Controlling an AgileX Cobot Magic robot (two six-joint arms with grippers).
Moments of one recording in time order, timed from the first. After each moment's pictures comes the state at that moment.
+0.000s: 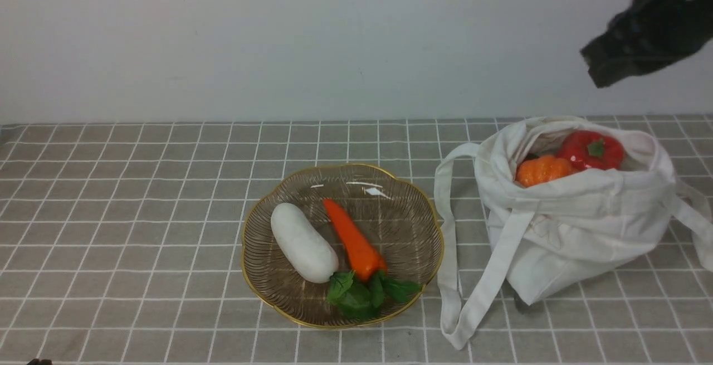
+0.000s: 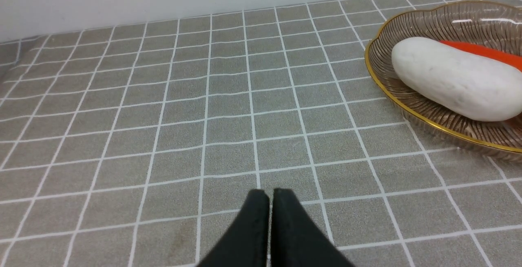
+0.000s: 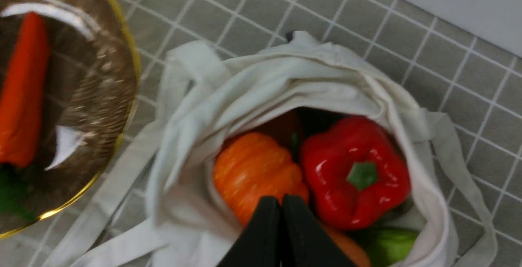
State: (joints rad) right arm 0.22 1.74 -1.74 0.01 1.25 -0.20; left arm -0.07 -0.02 0.03 -0.03 0.37 0.06
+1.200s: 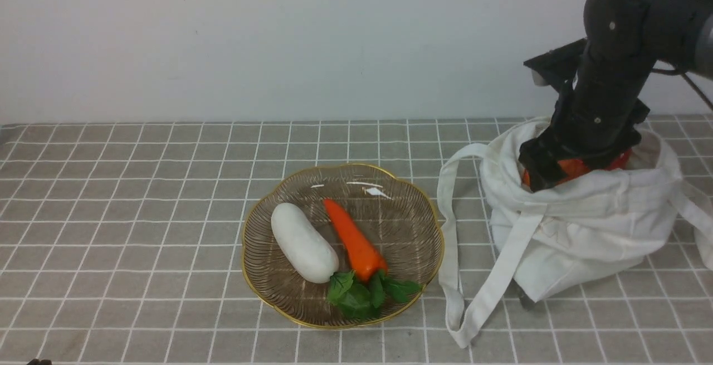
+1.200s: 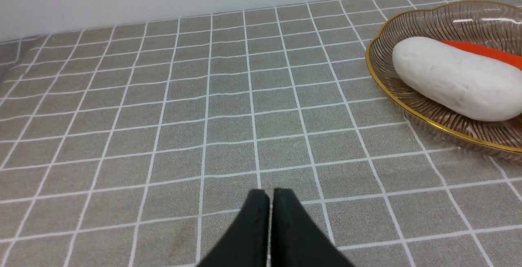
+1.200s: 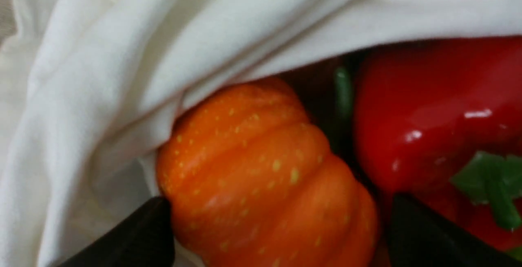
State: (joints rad) right arm 0.25 1.99 -1.64 -0.10 1.24 -0.11; left arm -0.07 -0.02 0.03 -0.03 0.37 0.06
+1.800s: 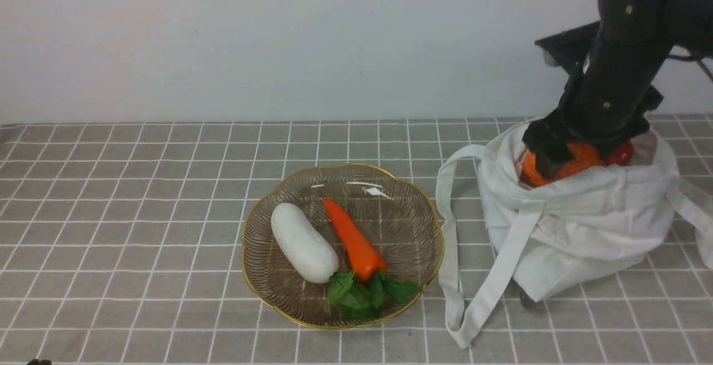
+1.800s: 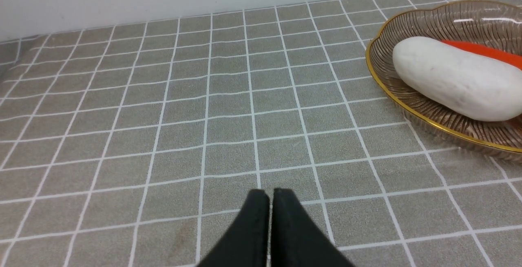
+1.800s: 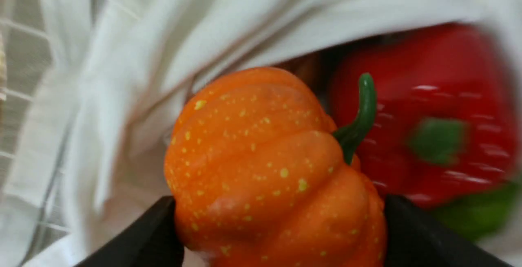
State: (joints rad) right arm 0.25 1.84 -1.63 -0.10 1.23 -0.04; left arm -0.07 -0.02 0.03 -0.03 0.37 0.06
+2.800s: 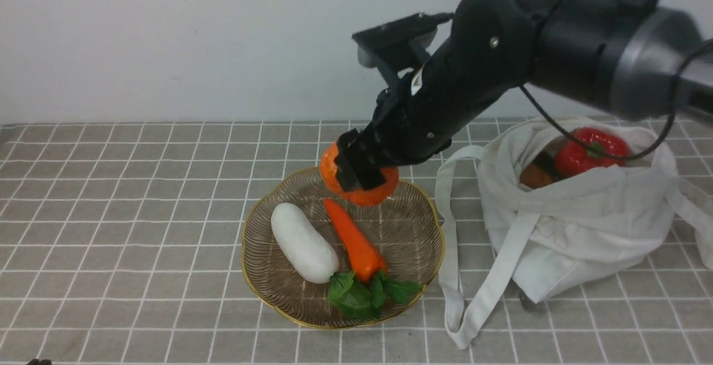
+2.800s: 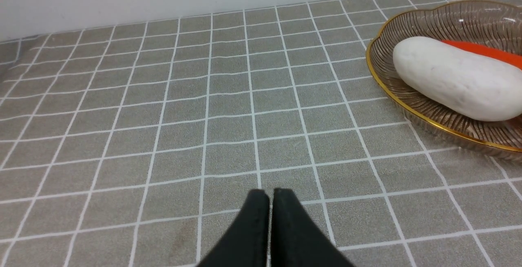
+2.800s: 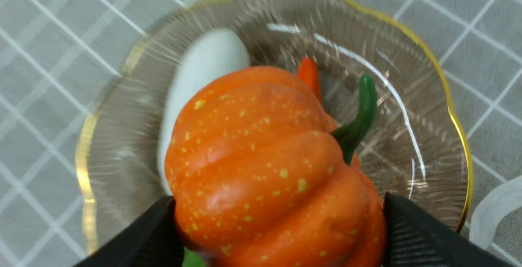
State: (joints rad) right arm 0.63 1.93 -1.63 0.17 0.92 -0.10; left arm -0.07 -0.02 0.03 -0.03 0.37 0.06
